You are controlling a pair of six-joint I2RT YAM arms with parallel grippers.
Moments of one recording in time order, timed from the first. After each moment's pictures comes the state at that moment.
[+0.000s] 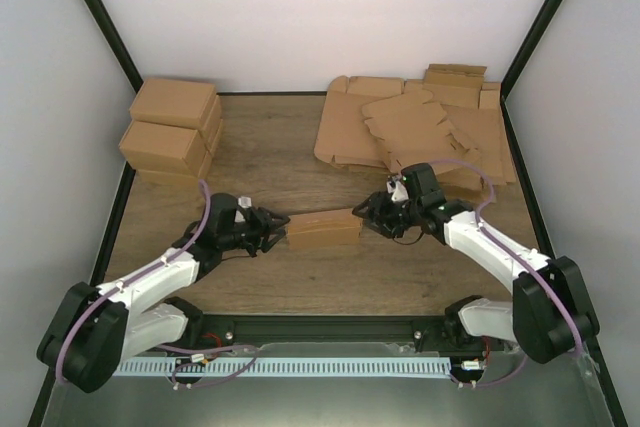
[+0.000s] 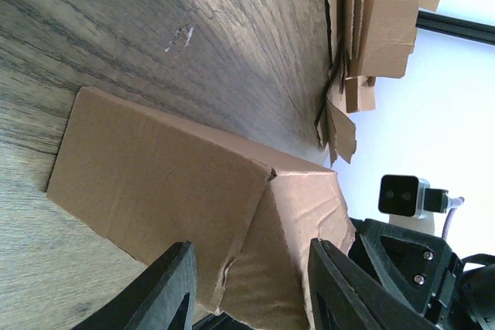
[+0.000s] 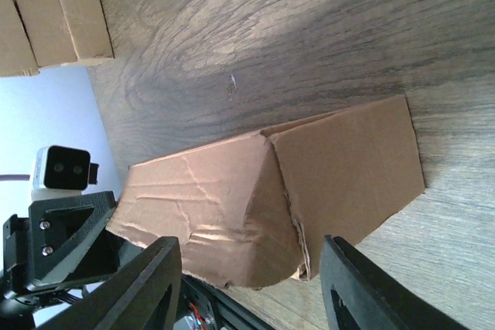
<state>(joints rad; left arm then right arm) -0.49 1.09 0.36 0.14 0.49 -1.49 0.41 1.23 0.68 -0.30 -0.59 0.96</state>
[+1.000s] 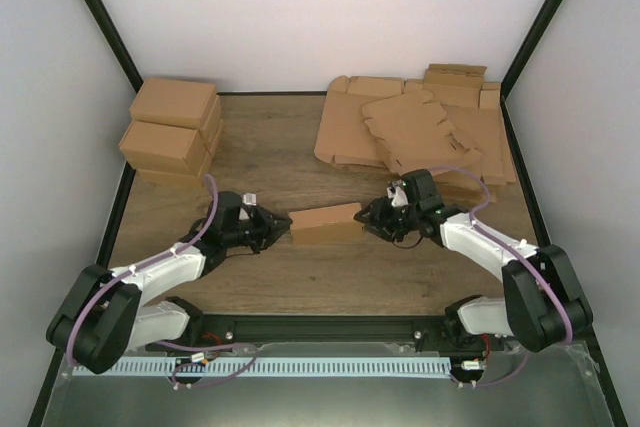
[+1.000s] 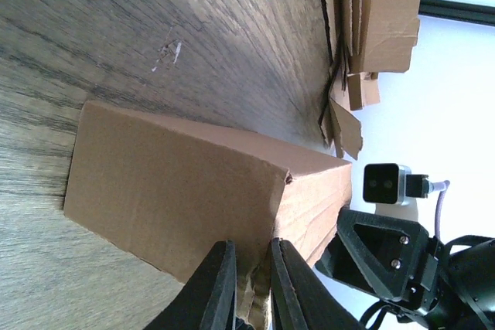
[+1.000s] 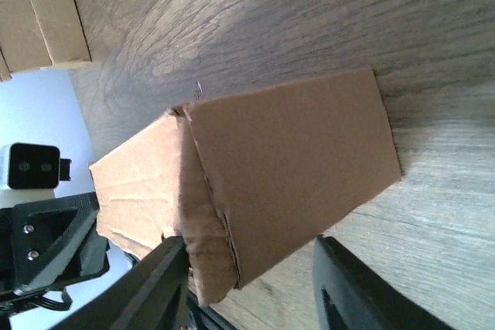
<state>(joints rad) -0.49 1.20 0.37 0.24 0.50 -1.43 0.40 1.29 0.61 -0.19 -0.60 0.96</state>
